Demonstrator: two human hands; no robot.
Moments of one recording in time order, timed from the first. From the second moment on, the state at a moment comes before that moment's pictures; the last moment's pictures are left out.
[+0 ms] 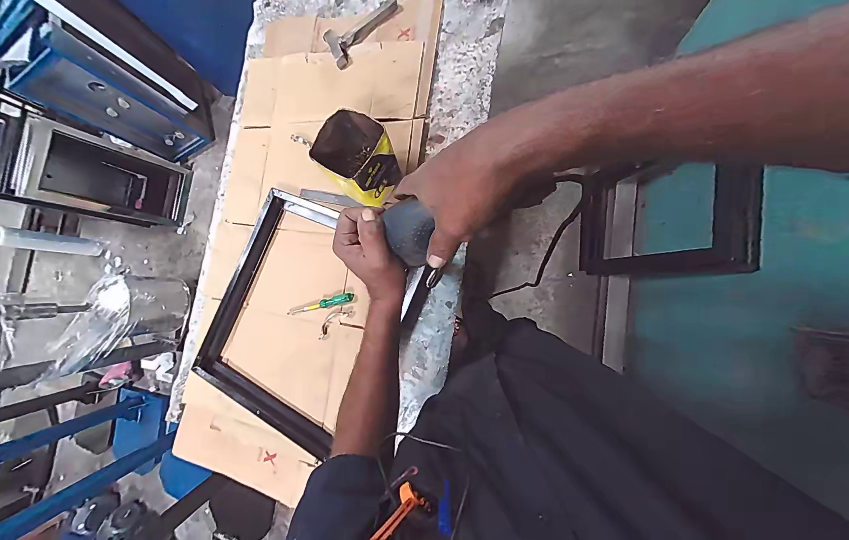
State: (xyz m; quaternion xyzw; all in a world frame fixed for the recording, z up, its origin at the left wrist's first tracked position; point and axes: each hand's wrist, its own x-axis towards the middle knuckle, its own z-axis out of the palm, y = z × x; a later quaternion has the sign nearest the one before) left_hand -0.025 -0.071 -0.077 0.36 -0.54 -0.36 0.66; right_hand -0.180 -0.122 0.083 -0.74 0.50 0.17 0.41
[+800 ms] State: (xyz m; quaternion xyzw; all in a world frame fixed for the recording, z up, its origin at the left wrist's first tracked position) left_hand -0.021 -0.077 -0.059 0.34 -0.54 -0.38 0.68; right_hand -0.177 -0.116 0.103 -0.78 0.47 0.17 0.37
